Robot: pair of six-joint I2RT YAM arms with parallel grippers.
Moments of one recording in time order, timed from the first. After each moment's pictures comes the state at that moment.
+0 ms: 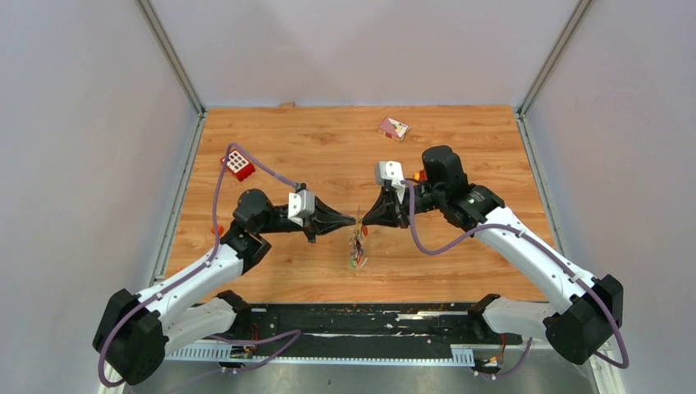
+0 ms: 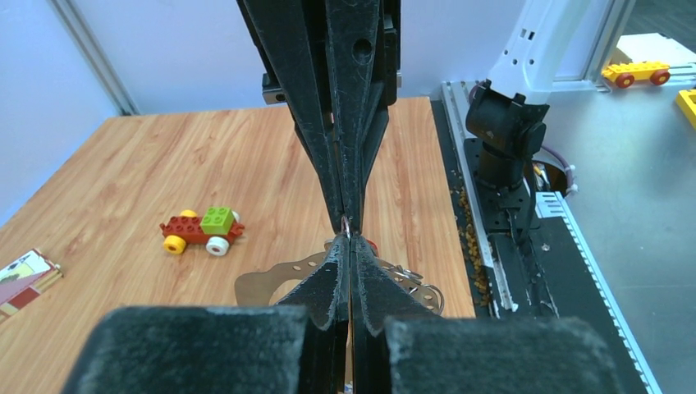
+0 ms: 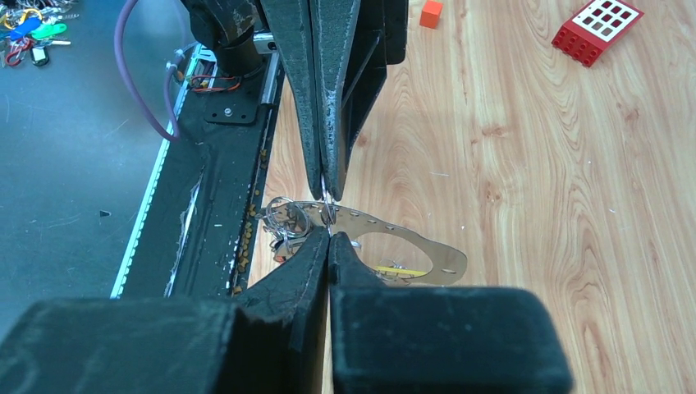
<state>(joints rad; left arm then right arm) -0.62 0.99 0.55 0.60 0.92 -0.02 0.61 1.19 1.06 -0.37 -0.97 -0.42</state>
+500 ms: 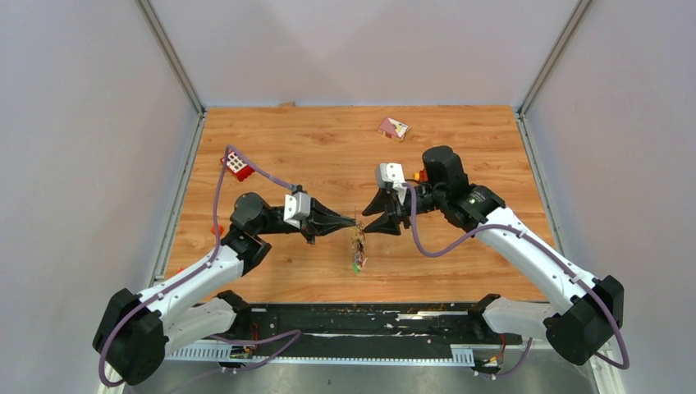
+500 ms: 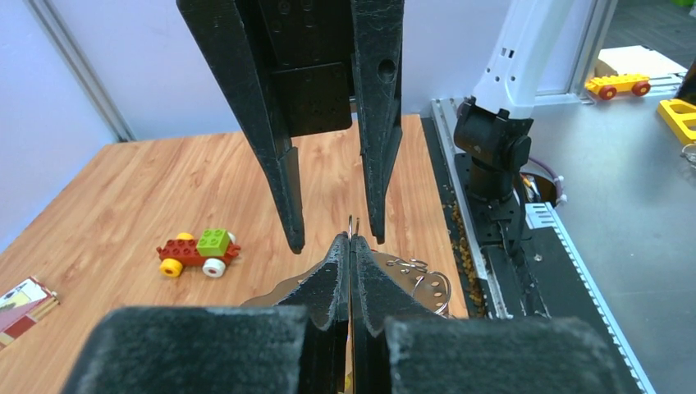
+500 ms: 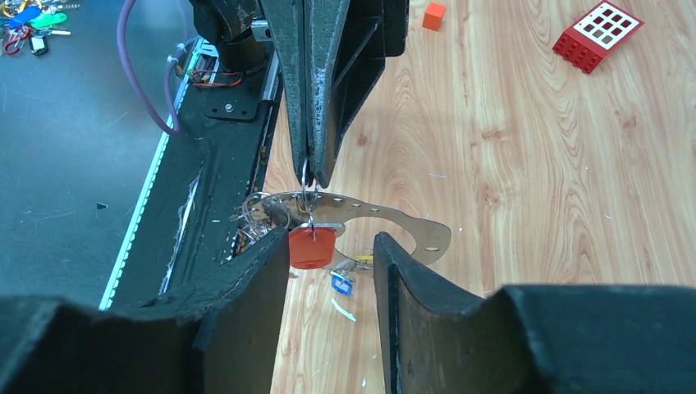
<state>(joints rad) -0.62 0.99 0.52 0.71 0.94 -0.06 0.61 1.19 1.06 -0.38 -0.99 -0.46</state>
